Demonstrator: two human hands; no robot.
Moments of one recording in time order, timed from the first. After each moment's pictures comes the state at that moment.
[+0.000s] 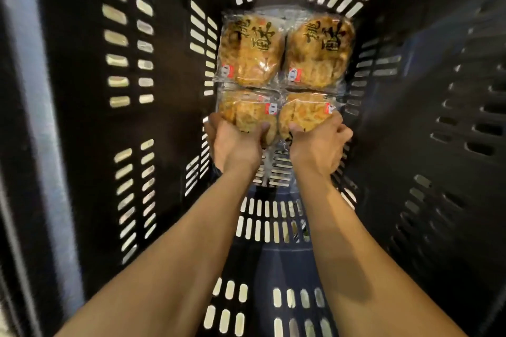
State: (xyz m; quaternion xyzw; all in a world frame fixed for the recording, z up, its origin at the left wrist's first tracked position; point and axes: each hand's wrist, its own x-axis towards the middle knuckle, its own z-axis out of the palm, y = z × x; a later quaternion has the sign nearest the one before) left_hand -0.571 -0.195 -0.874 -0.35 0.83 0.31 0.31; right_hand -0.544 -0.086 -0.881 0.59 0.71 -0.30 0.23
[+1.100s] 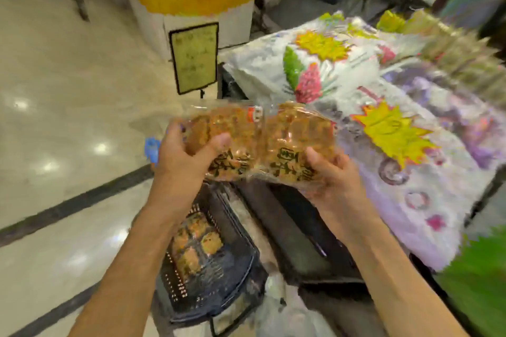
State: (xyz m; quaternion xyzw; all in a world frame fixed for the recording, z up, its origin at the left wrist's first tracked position) left_hand -0.540 -0.164 -0.034 0.27 0.65 0.66 0.27; right_hand -0.346 -0.051 -0.028 0.33 0.47 -0.75 -0.34
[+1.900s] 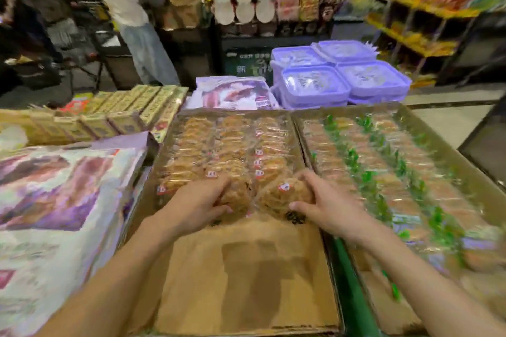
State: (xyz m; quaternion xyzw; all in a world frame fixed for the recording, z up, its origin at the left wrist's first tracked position) left_hand 0.043 0.103 0.011 0.95 0.31 0.01 0.09; right_hand 0.279 -0.052 0.038 0.76 0.59 -0.22 -0.18
